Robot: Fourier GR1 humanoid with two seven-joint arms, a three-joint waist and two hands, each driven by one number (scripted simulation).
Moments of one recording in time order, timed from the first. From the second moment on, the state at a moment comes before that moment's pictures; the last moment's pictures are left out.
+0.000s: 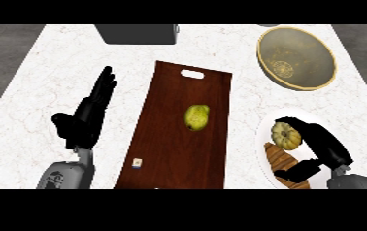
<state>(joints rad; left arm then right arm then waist) -0.14 0.08 -0.07 -1.55 -0.03 0.09 0.09 -0.06 -0.37 0.04 -1.24 0.80 0.17 -0.26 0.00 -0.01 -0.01</state>
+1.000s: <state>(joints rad) -0.13 0.07 -0.08 -1.55 -0.04 0.08 0.09 -0.43 -0.01 0.27 -1.43 0.60 -0.38 0.20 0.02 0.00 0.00</state>
